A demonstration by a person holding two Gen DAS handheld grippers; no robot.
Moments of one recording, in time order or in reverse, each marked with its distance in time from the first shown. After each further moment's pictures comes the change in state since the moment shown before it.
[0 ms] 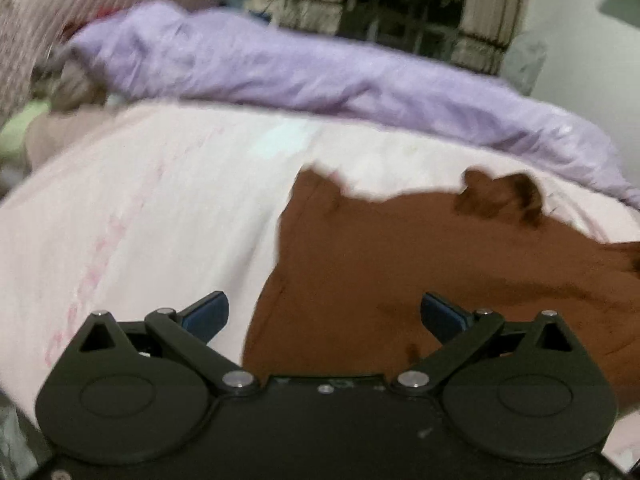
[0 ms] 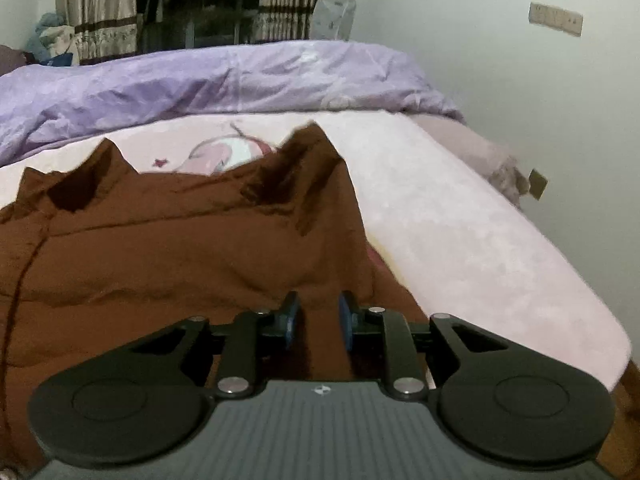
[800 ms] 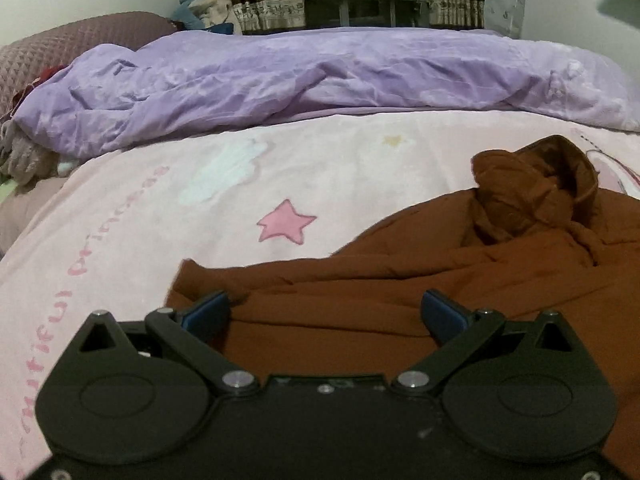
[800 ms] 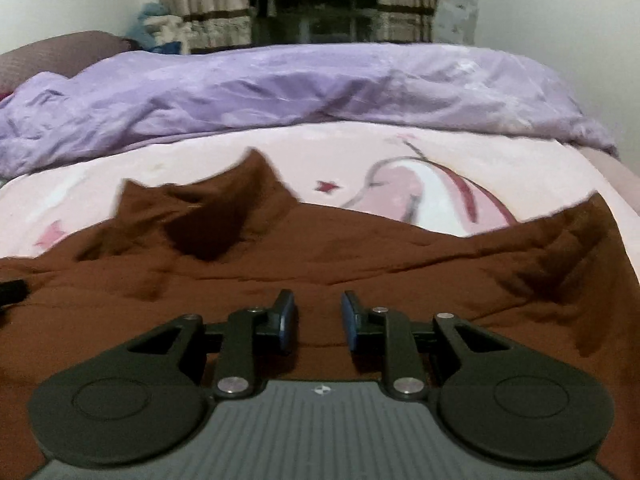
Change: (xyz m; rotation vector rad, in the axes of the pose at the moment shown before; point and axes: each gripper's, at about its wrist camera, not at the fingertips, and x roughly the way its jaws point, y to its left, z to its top) left arm 0.144 -0.056 0.050 0.212 0.050 0.094; right arm 0.089 0.088 0.048 -0.059 0.037 0.335
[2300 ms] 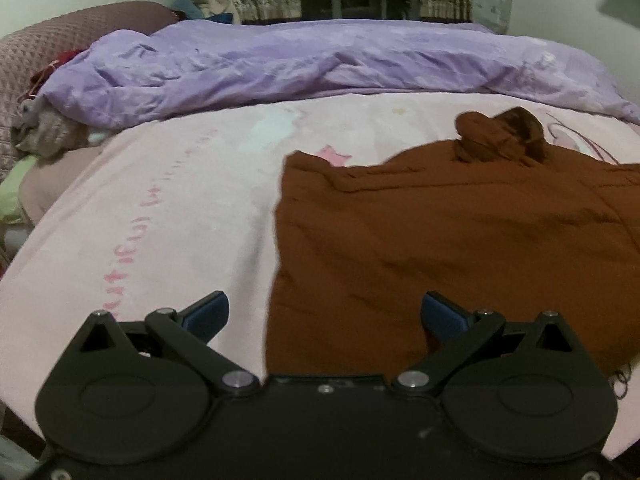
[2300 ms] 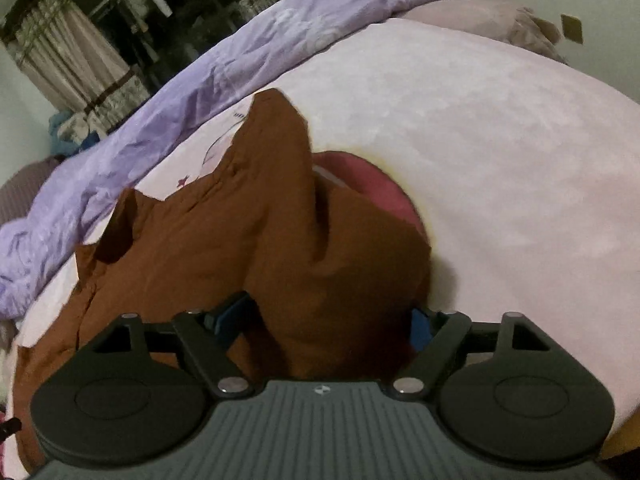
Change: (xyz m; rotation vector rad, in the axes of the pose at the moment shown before) left arm -0.117 0.052 -0.078 0.001 0.034 -0.047; right arm -0.086 -0.151 -0.083 0.472 0.050 0.057
